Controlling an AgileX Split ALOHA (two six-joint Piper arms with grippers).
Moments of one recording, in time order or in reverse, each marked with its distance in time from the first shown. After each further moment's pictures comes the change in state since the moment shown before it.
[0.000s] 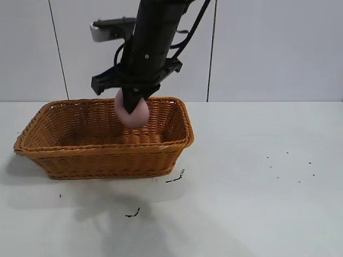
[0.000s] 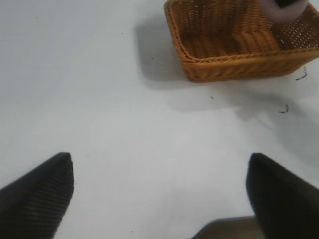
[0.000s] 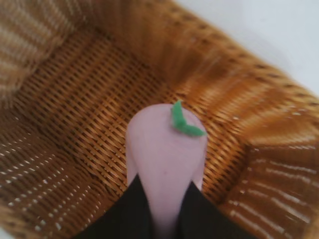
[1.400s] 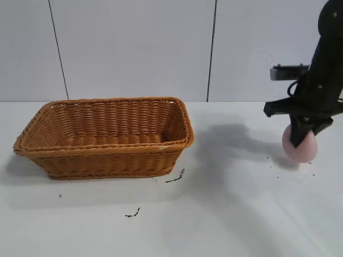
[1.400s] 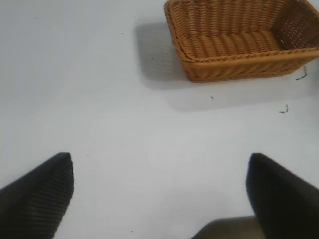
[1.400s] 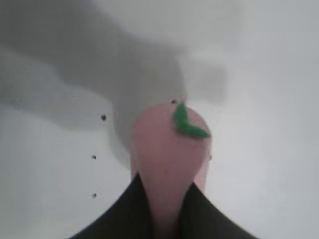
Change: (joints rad) left arm 0.000 0.000 0.000 0.000 0.000 0.000; right arm -0.574 -0.373 0.211 -0.002 0.209 0.060
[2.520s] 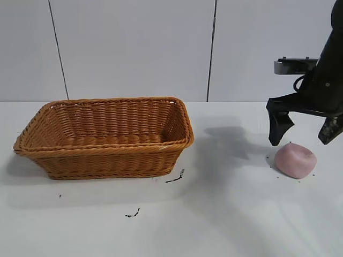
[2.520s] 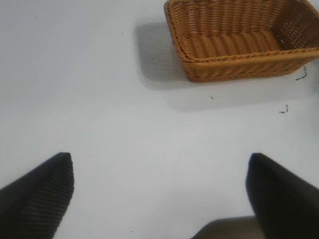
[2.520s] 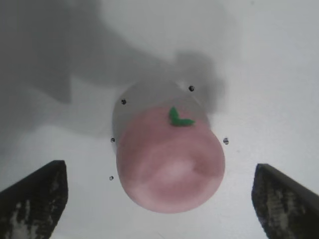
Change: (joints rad) left arm 0.000 0.000 0.000 0.000 0.000 0.000; right arm -0.016 0.020 0.484 0.019 -0.340 -0.001
